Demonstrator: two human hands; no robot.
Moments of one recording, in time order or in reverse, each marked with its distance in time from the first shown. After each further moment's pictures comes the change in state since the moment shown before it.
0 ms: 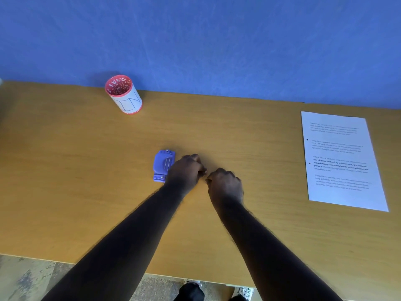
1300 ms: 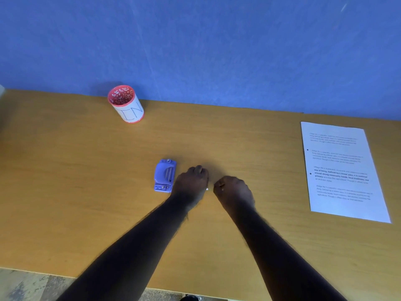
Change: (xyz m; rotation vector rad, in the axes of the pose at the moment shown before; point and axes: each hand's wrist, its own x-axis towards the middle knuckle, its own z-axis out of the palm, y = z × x) left_hand -0.005 0.011 0.009 0.248 0.102 0.114; right_hand 0.015 0.020 -0.006 0.254 0.008 0.170
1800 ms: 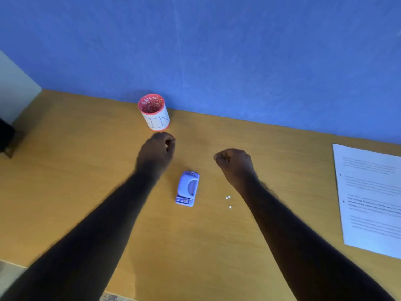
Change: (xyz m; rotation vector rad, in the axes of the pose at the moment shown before) left_hand 0.022 -0.145 -0.088 -0.378 0.352 -0.468; right_hand 0.062 -0.090 -0.032 0.373 0.052 -0.249
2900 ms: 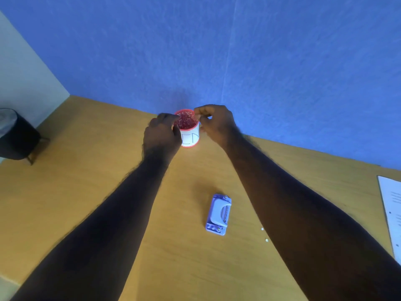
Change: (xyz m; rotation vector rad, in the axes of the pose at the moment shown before) left_hand 0.082 -0.055 -0.042 0.121 0.247 0.023; right_hand 0.122 -0.150 0.066 0.142 -0.027 -0.289
